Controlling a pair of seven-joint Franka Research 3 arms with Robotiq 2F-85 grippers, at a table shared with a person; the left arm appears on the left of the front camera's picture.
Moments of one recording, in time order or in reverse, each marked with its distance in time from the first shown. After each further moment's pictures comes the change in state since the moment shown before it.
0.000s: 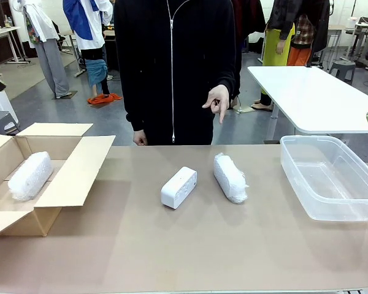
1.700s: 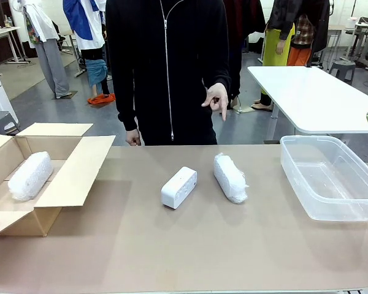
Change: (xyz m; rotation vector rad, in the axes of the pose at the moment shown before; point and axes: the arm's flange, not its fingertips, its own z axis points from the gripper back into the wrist) left arm -0.075 0.000 0.009 -0.056 -0.047 0.007; right arm 0.000 0.000 0.000 0.000 0.000 0.000
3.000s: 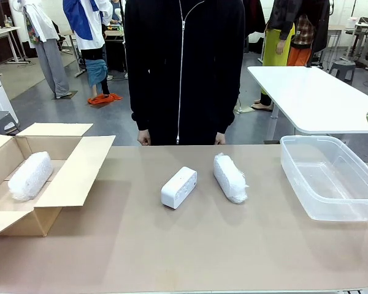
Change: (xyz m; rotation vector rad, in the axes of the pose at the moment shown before) left arm 0.000 0.000 0.000 0.000 -0.011 0.001; right arm 0.000 0.000 0.000 0.000 0.000 0.000
